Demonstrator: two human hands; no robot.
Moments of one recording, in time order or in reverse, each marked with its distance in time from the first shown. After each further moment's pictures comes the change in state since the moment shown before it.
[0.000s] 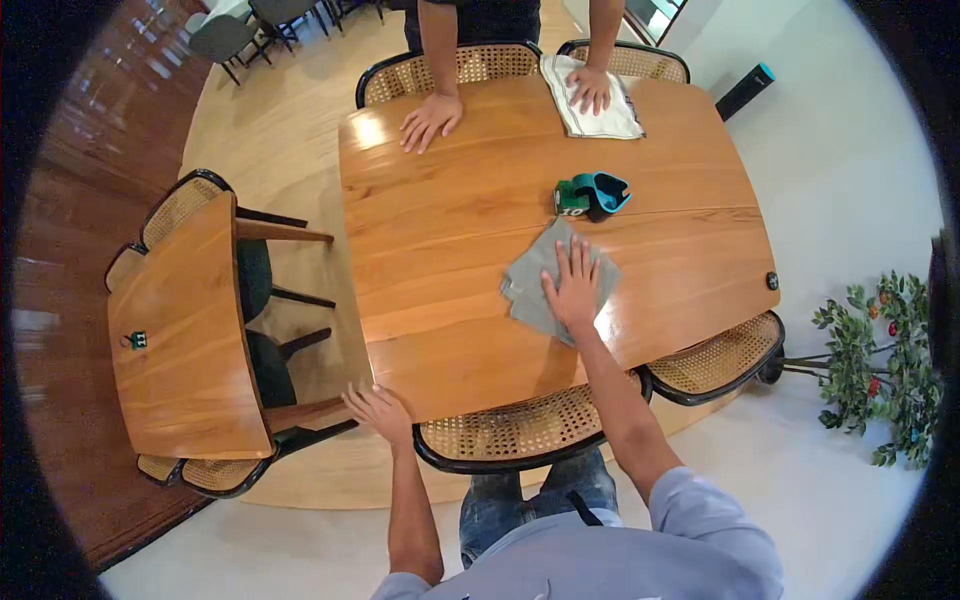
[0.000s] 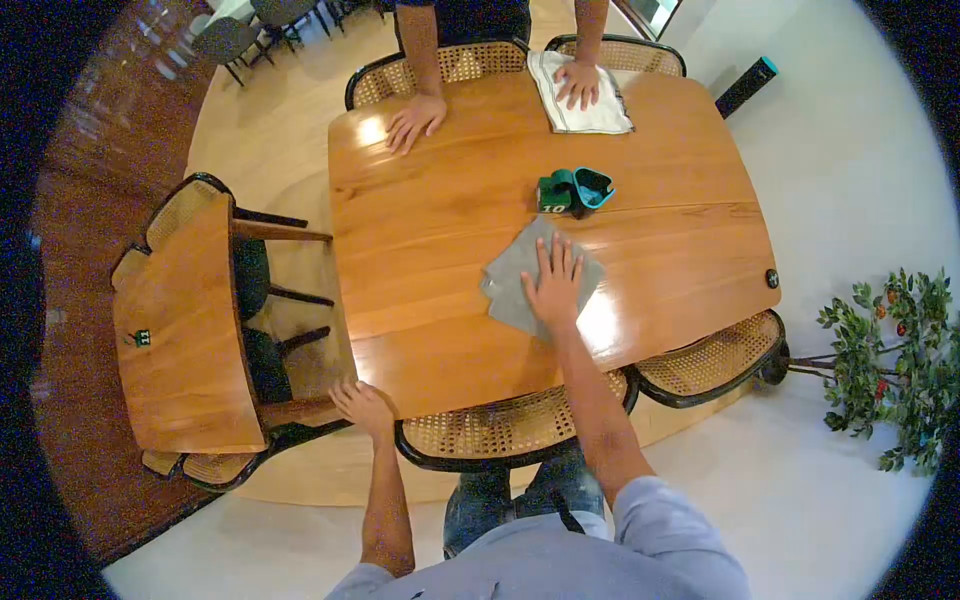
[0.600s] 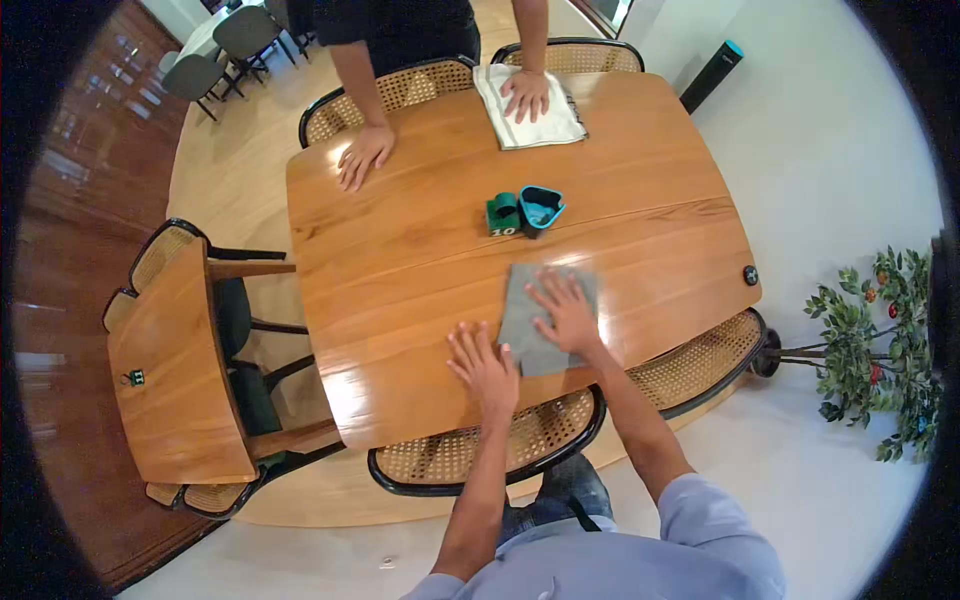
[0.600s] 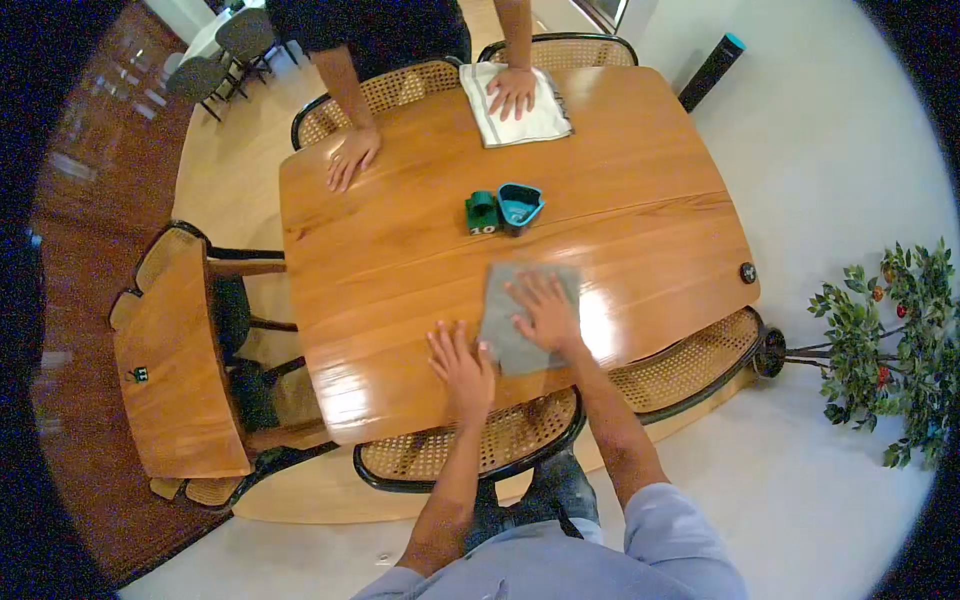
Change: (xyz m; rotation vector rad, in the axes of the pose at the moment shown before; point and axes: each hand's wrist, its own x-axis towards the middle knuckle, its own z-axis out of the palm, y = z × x) left_hand -0.114 0.311 0.001 -0.364 -0.331 0.358; right_hand -0.013 0.125 -0.056 0.125 -0.329 -0.441
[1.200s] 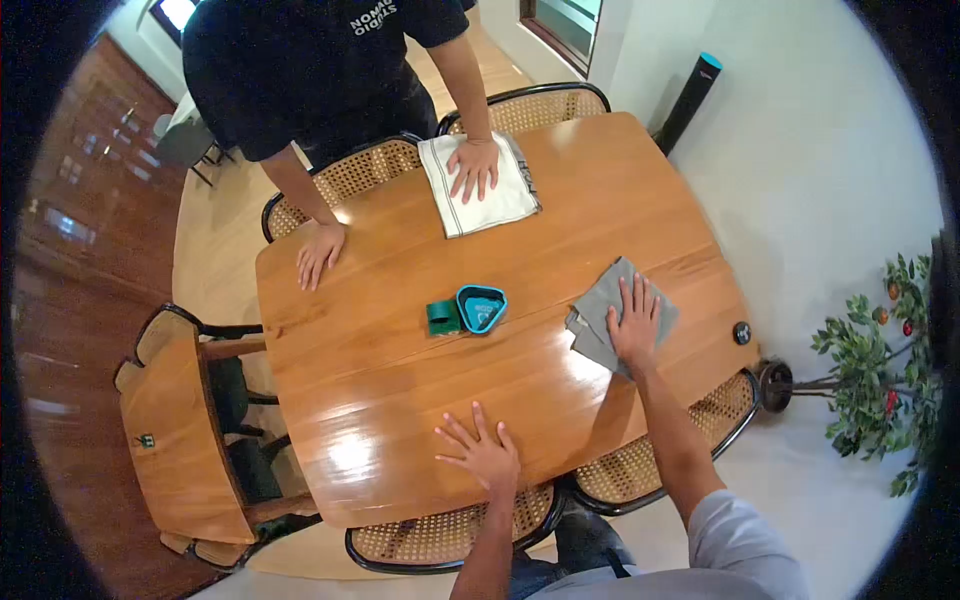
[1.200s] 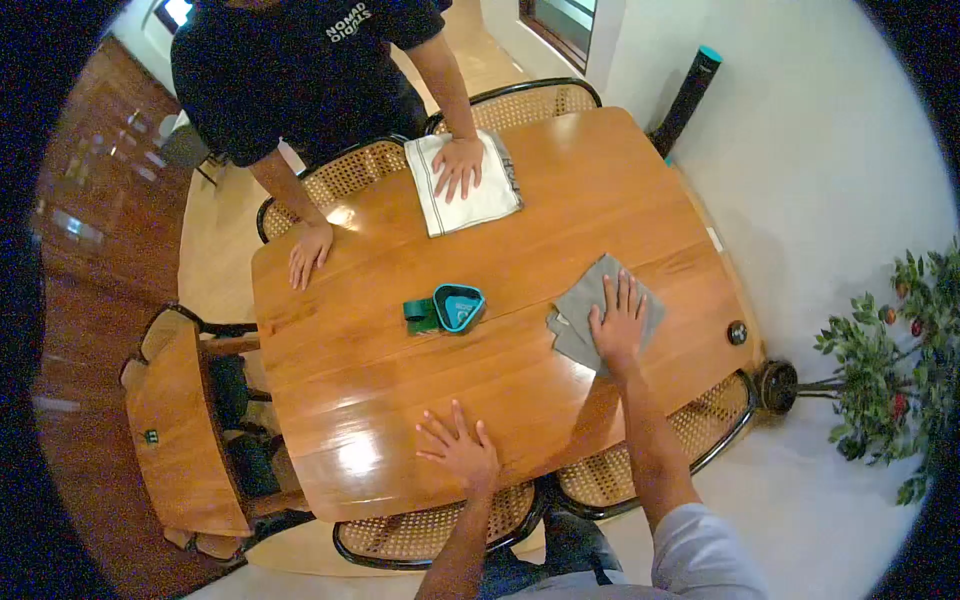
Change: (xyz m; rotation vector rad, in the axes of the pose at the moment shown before) left_hand 0.002 0.086 0.076 0.450 0.003 -0.085; right_hand -0.015 0.239 -0.049 -0.246 0.370 0.694
